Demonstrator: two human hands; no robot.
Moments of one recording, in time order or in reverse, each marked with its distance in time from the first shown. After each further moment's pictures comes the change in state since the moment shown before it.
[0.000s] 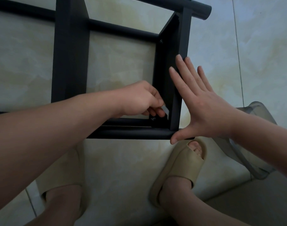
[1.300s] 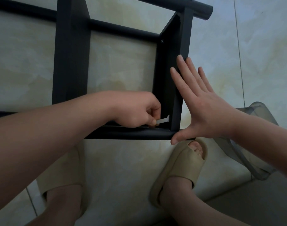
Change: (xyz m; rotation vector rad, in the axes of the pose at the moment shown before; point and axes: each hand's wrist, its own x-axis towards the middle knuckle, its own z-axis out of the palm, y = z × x) left_hand -0.009 -0.001 -0.007 0.612 -0.187 0.078; right_hand 0.000 0.000 0.002 0.028 0.012 -0.006
